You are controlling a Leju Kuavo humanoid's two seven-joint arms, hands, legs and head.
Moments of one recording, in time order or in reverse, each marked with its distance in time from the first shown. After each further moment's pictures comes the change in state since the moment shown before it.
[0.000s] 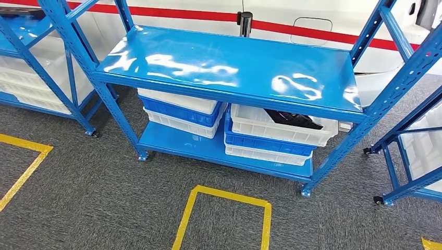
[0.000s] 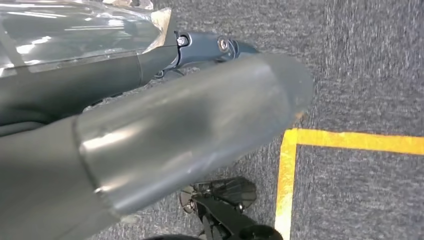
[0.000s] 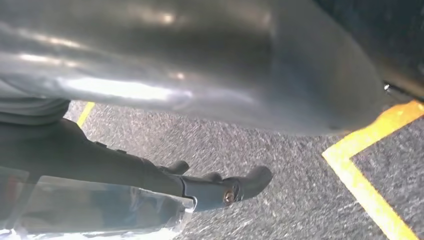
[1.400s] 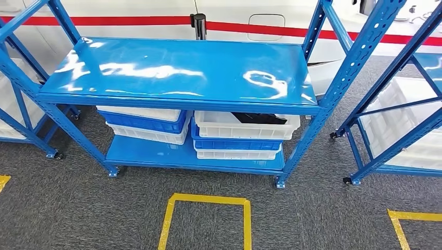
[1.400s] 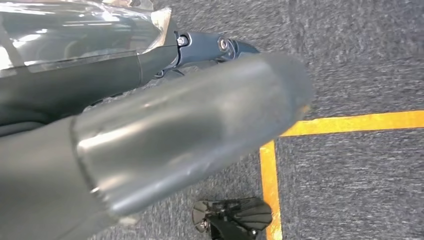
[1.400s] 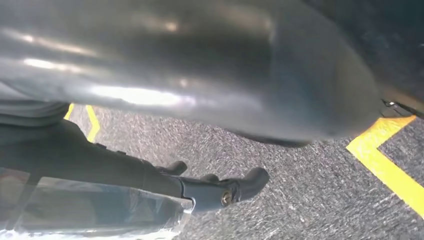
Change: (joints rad) left arm 0.006 -0.001 0.001 0.000 -0.010 0.041 0.006; right arm 0.006 -0.002 0.003 0.000 0.029 0.027 -0.014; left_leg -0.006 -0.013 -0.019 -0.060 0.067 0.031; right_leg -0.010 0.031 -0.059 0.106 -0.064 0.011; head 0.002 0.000
